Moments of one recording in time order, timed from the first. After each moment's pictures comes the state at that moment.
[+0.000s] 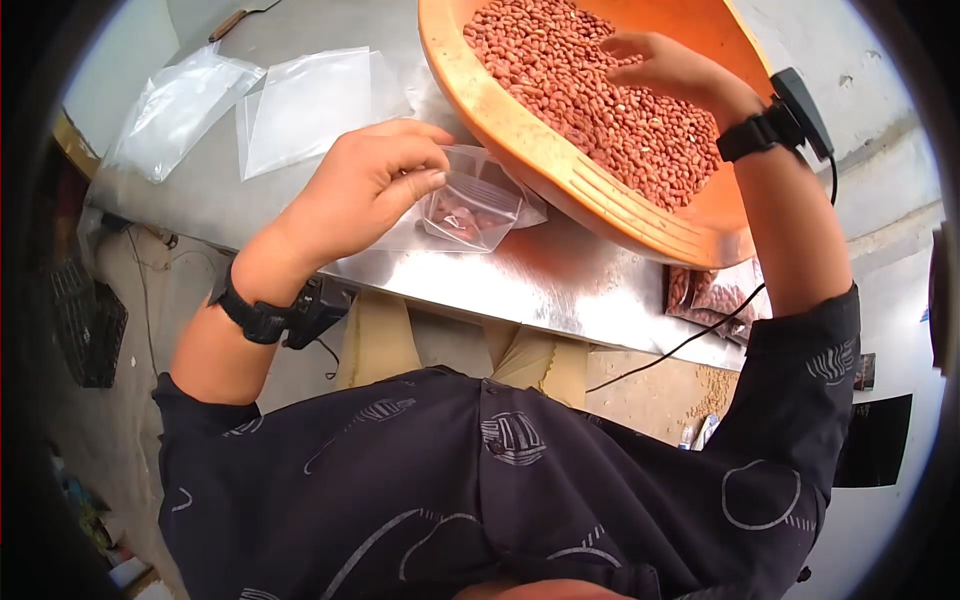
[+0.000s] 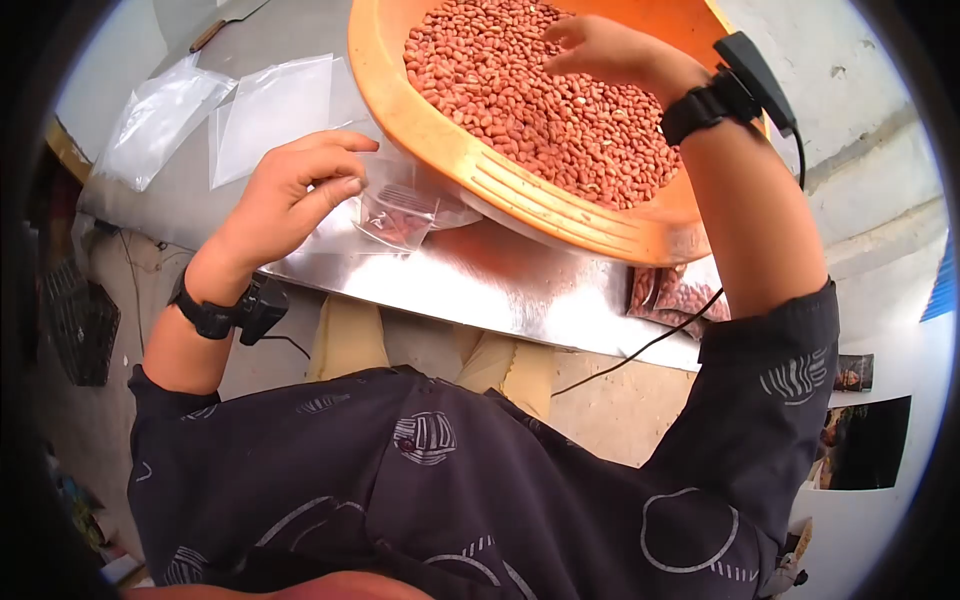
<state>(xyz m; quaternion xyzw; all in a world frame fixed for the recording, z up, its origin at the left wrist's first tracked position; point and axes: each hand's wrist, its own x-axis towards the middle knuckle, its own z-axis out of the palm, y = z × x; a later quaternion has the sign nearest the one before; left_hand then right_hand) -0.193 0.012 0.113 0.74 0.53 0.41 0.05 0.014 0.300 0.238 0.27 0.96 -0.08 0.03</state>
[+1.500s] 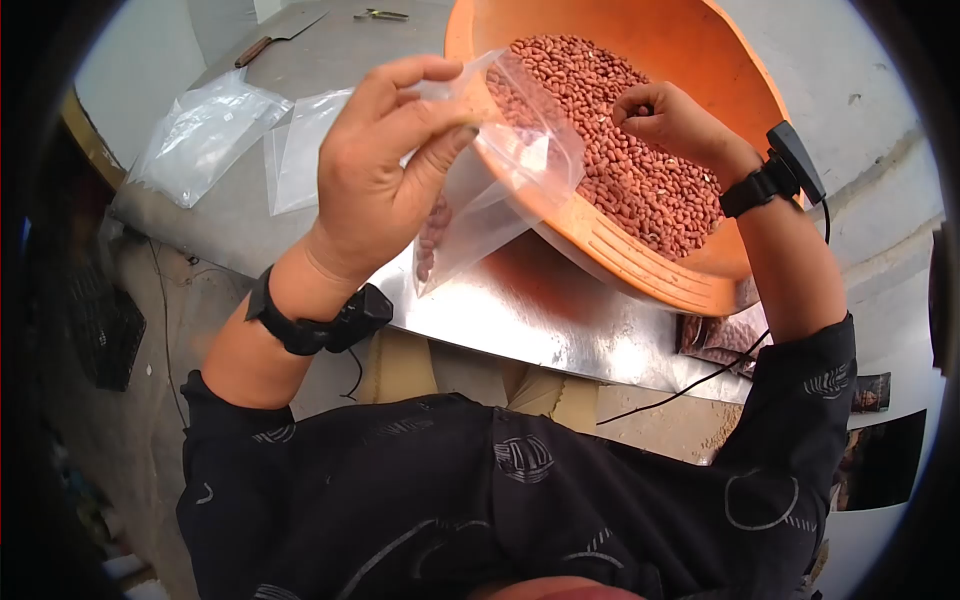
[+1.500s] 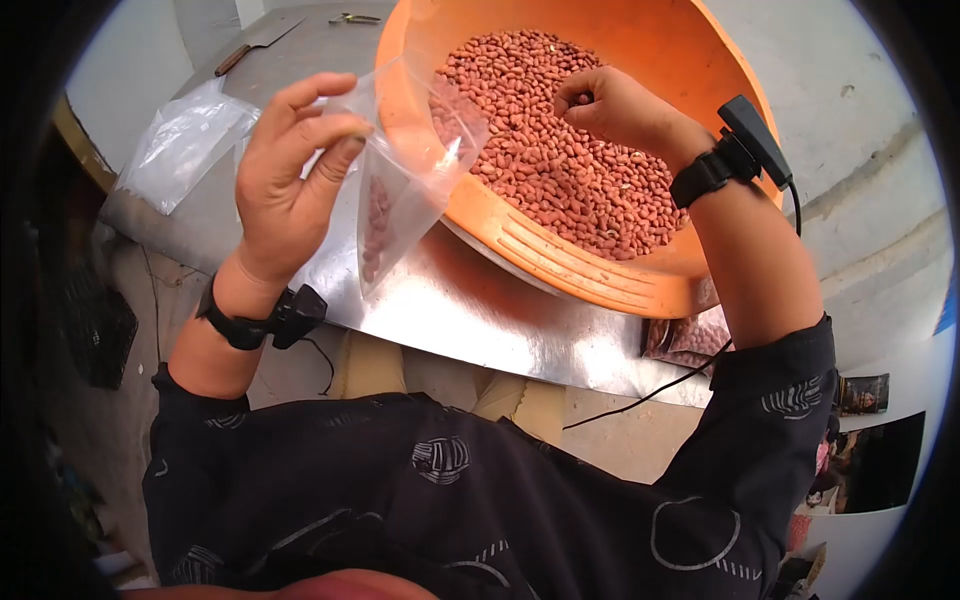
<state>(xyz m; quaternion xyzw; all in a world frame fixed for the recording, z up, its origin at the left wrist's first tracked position) -0.187 0.029 0.154 0.65 0.44 0.58 -0.23 0.017 0.291 0.220 0.23 0.94 -0.25 -0.08</state>
